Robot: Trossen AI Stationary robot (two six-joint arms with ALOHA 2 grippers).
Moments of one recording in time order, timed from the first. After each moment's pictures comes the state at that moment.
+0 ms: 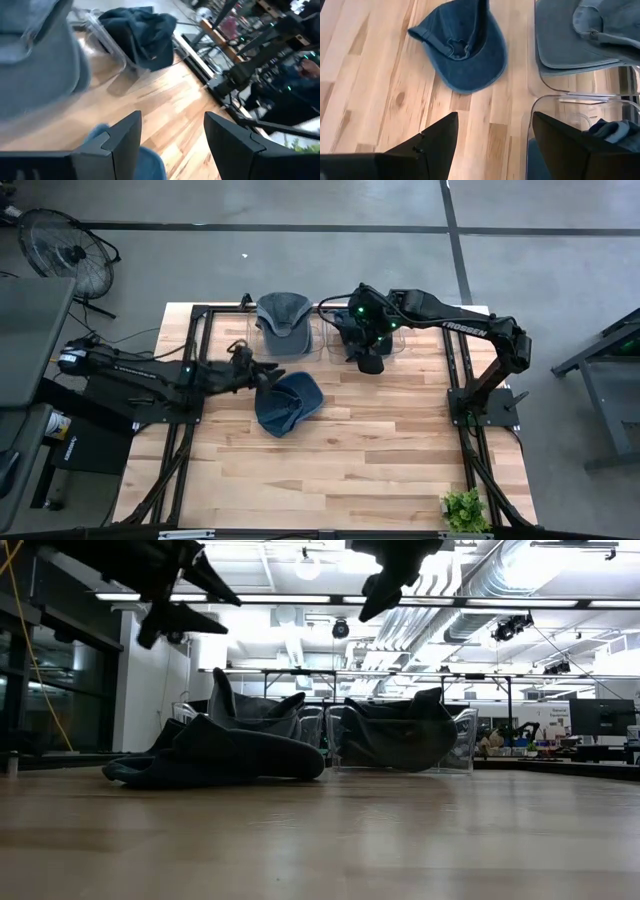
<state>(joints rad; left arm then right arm) -0.14 0.91 0.56 0.03 -0.55 -0.87 -0.31 1.64 1.65 -1.00 -0.26 -0.33</state>
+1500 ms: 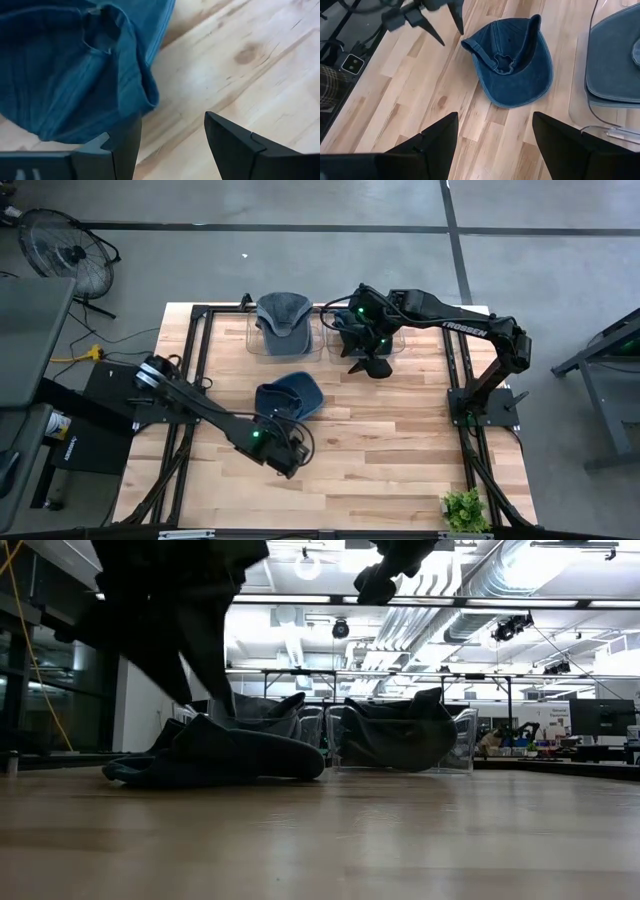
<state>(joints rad) -0.51 1.78 1.30 -0.87 -0.47 -1.42 -0.31 1.64 1.65 -1.02 -0.49 -0.45</state>
